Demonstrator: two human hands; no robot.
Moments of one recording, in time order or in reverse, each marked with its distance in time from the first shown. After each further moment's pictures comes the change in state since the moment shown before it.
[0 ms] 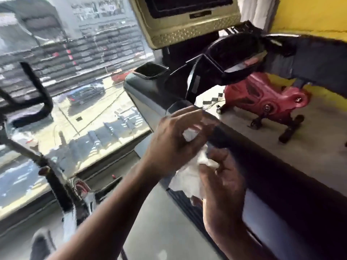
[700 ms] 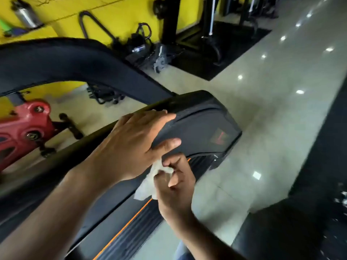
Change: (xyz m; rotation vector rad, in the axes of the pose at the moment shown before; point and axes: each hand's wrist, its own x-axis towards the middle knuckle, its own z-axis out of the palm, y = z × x) left_hand 0.019 0.090 0.158 -0.295 -0.987 1.101; right_hand -0.079 0.038 -0.040 -0.470 1.415 -0.685
